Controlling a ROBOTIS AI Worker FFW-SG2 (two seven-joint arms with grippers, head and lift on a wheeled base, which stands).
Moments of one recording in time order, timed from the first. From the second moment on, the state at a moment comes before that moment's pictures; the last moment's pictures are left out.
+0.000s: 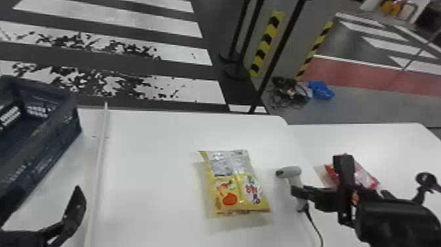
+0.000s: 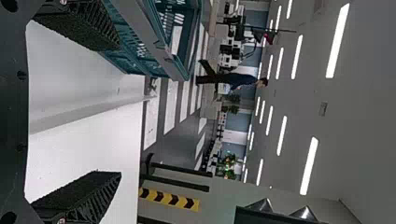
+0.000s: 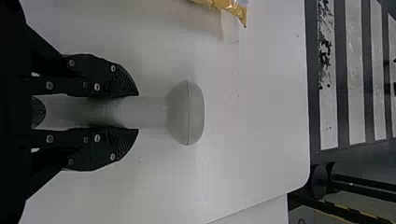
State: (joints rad) left arm 0.50 0.11 -0.11 -1.80 0.17 -0.21 -0.08; right arm 0.08 -0.36 -0.45 -1.55 0.06 0.82 0.65
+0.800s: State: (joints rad) left arm 0.50 0.11 -0.10 -1.80 0.17 -0.21 -0.08; right arm 0.18 -0.30 -0.57 -1.86 -0.08 1.05 0.68
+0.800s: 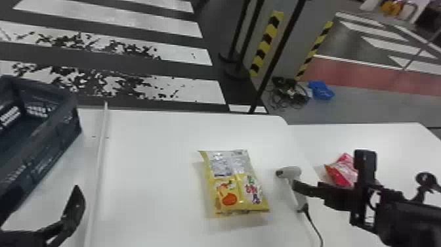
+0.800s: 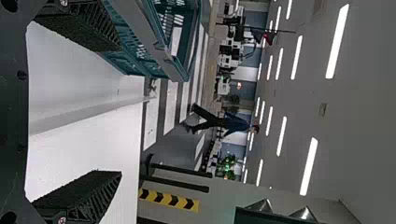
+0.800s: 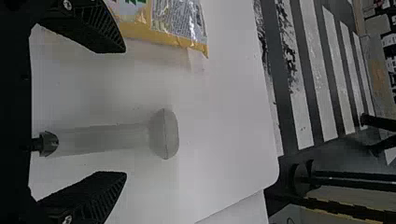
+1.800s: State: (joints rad) left arm 0.50 0.10 -0.10 -1.80 0.17 -0.21 -0.08; right arm 0.12 -0.29 -0.46 -1.75 -0.25 1.19 0.75
